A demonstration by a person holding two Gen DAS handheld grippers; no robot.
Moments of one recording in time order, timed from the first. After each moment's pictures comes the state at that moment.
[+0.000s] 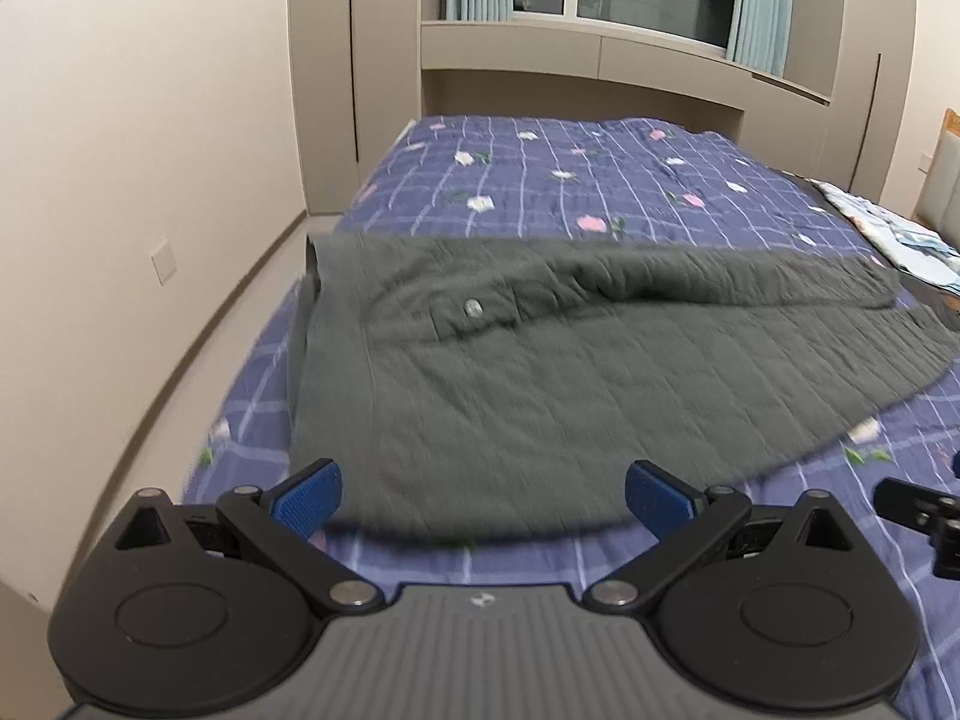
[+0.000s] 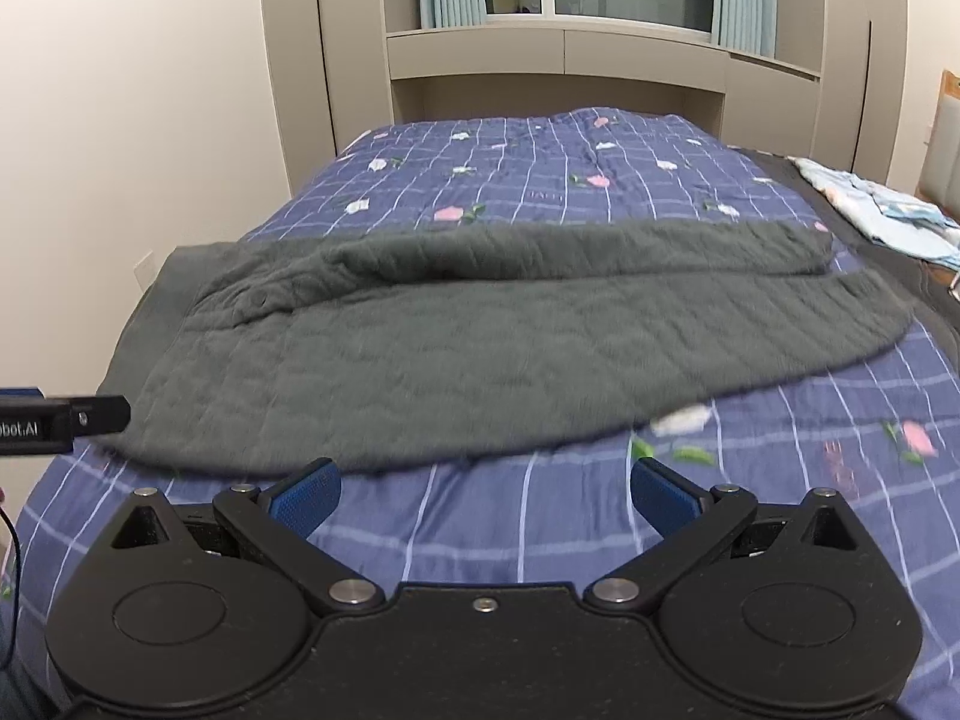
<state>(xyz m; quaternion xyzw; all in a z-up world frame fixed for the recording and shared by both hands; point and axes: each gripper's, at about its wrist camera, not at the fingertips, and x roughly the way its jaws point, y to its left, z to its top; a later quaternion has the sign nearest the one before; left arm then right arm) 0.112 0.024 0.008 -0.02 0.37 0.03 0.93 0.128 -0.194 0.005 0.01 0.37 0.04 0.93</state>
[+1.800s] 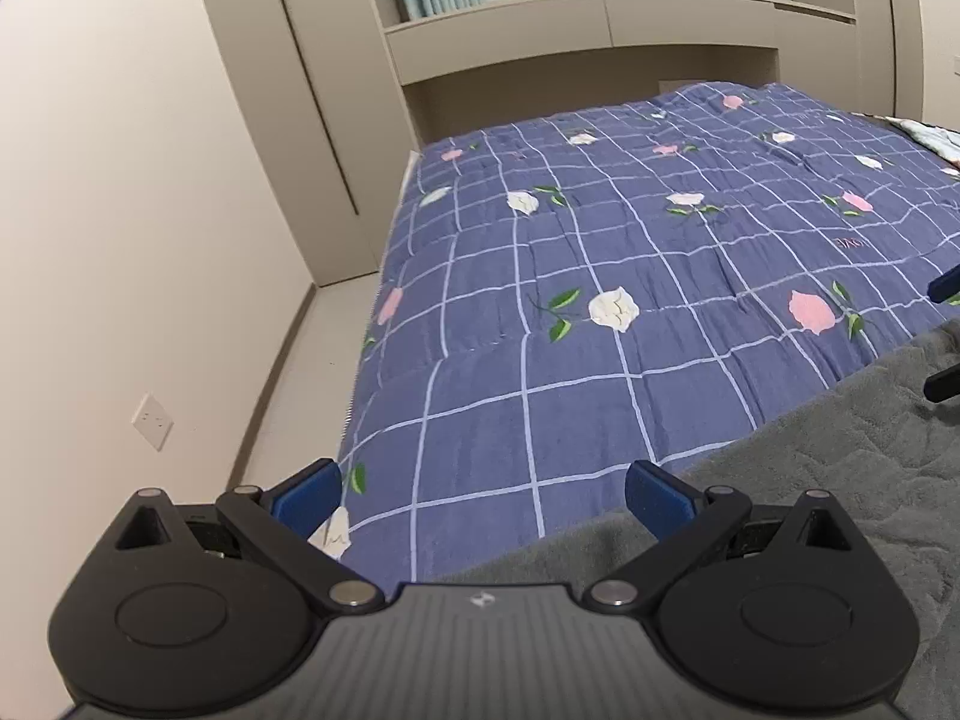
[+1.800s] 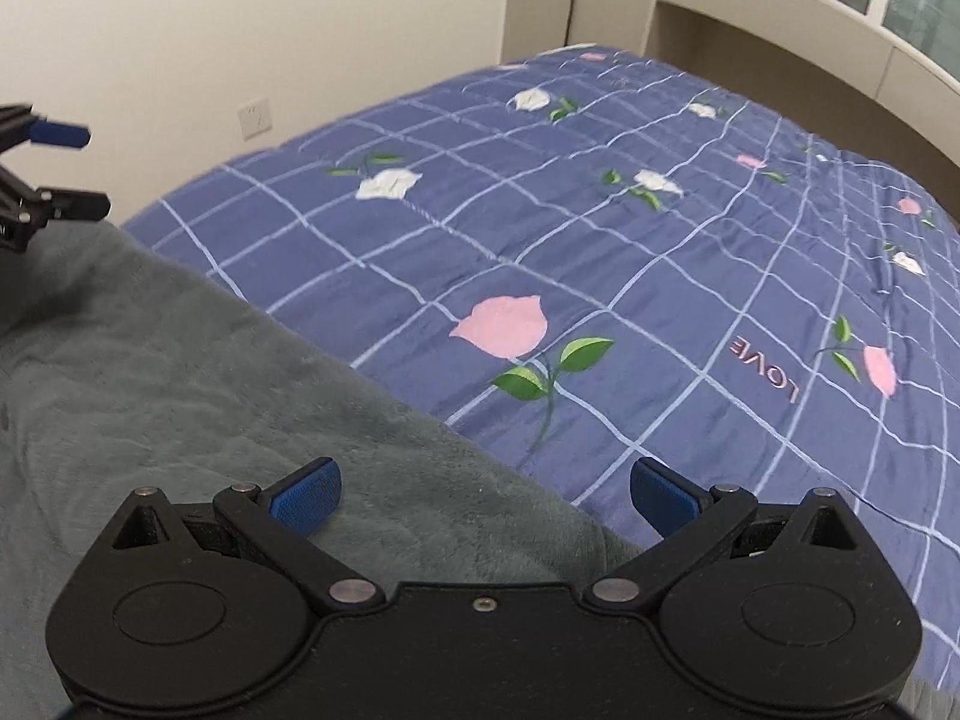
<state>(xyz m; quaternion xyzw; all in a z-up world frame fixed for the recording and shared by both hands) 0.456 0.121 -0.043 0.11 0.37 0.03 0.92 0.581 -0.177 -0.079 -0.17 0.43 0.30 0.83</state>
